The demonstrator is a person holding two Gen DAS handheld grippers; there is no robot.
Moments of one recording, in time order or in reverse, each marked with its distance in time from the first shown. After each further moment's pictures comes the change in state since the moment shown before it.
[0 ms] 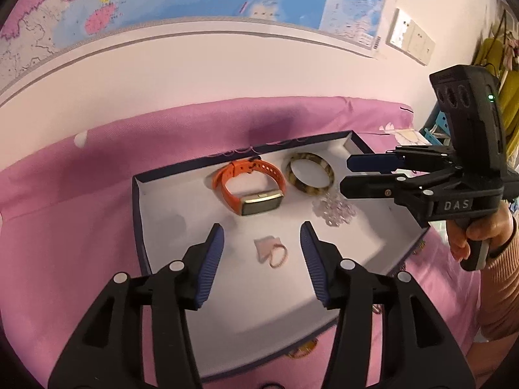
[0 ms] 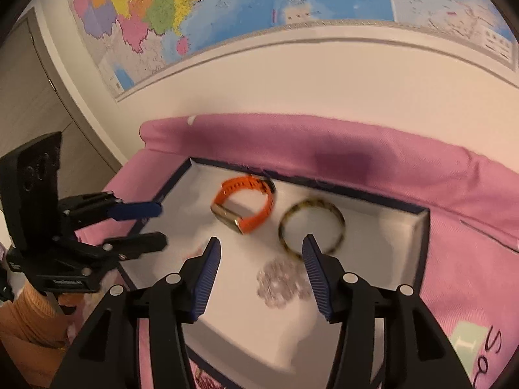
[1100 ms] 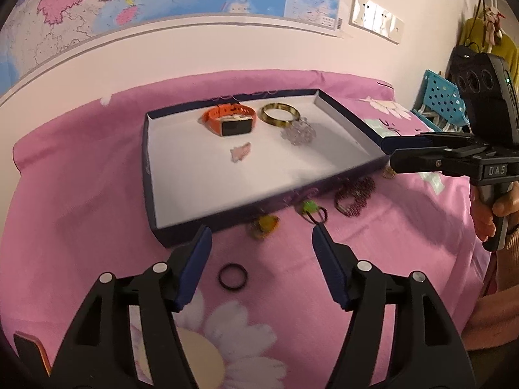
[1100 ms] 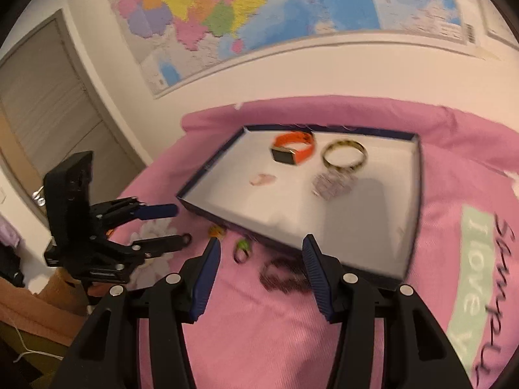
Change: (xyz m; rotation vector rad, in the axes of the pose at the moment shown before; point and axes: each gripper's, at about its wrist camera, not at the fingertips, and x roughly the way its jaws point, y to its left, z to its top) left arm -0.055 -0.034 -0.104 0.041 -0.042 0.036; right arm -0.062 0.049 -0.105 0.001 -0.088 0.062
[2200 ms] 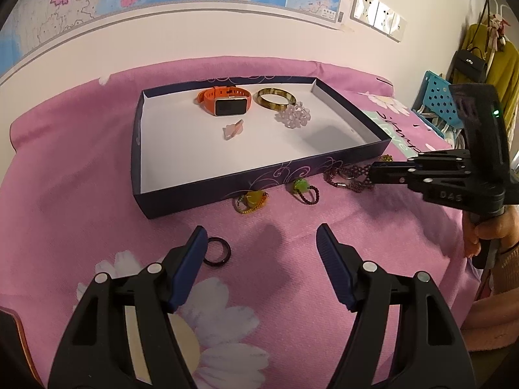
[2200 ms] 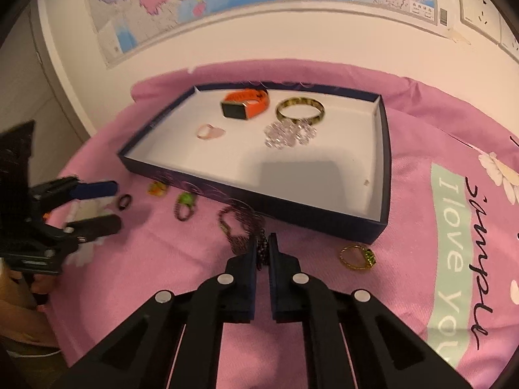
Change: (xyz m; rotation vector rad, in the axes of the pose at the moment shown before) left arm 0.007 -0.005 -0.017 -0.041 0.013 -0.018; right arm 0.022 0.000 -0.026 -0.015 0.068 -0.228
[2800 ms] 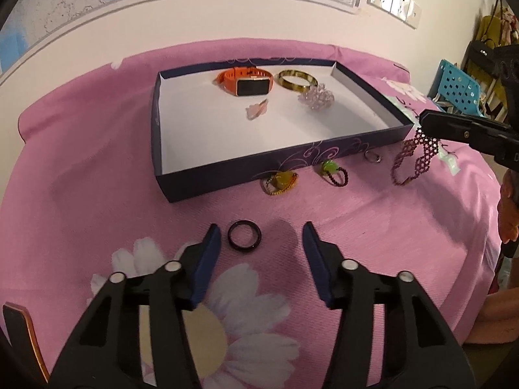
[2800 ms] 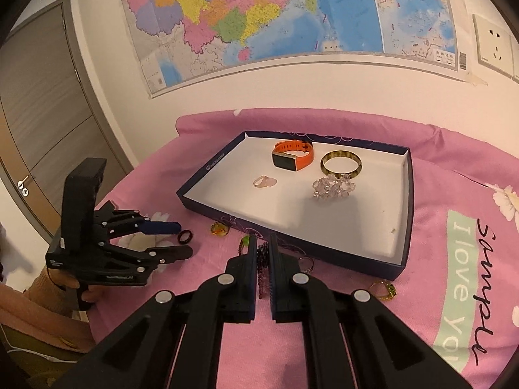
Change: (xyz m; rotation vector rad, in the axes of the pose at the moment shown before) left arm 0.011 0.015 -0.003 -0.005 0.081 0.060; right arm -0.040 0.023 0.019 -0.039 -0.130 0.137
